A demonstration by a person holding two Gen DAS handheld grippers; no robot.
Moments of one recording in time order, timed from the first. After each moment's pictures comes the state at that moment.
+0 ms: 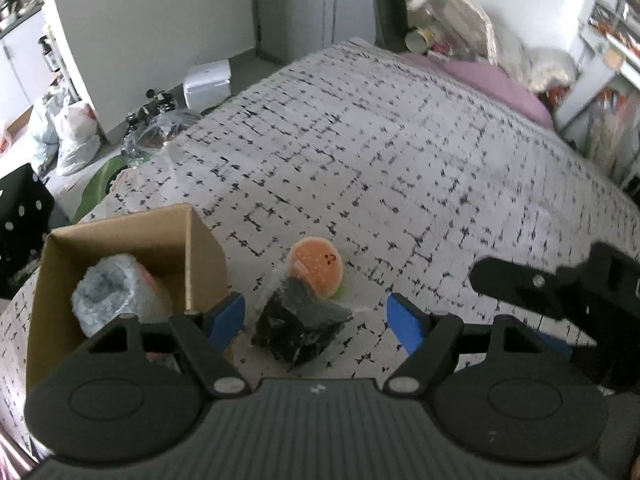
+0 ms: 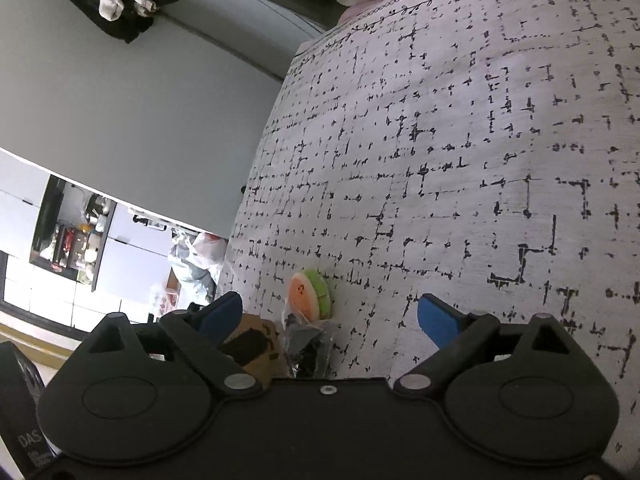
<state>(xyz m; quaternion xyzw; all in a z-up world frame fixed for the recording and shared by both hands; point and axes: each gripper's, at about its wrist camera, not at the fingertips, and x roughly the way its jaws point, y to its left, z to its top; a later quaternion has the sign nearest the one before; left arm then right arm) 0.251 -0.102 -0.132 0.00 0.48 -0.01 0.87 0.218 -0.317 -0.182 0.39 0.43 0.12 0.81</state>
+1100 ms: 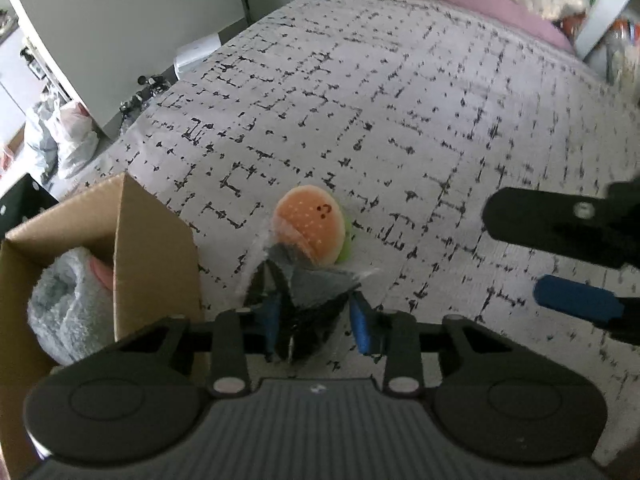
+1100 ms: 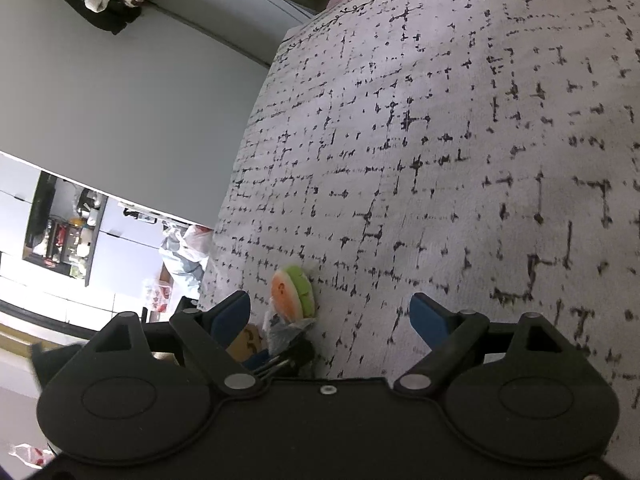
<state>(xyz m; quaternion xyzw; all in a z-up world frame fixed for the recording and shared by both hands) 0.276 -0.119 -0.192 0.06 0.52 0.00 0.85 0.244 -0.313 -0.203 0.39 0.45 0.12 0.80</state>
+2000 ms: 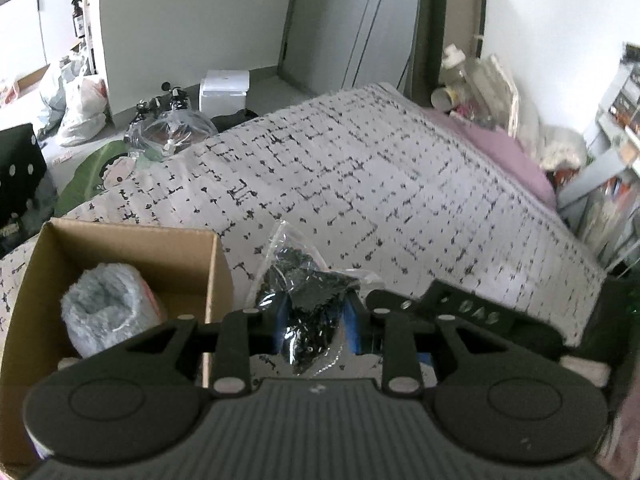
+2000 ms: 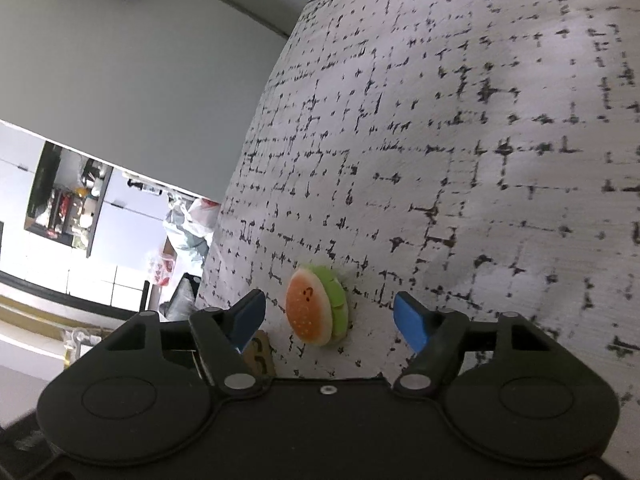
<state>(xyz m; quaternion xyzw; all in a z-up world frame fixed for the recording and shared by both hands) 0.265 -0.056 -0.125 -0.11 0.44 0.01 0.89 0.287 -0.265 -0.225 0.36 0.47 0.15 0.79</state>
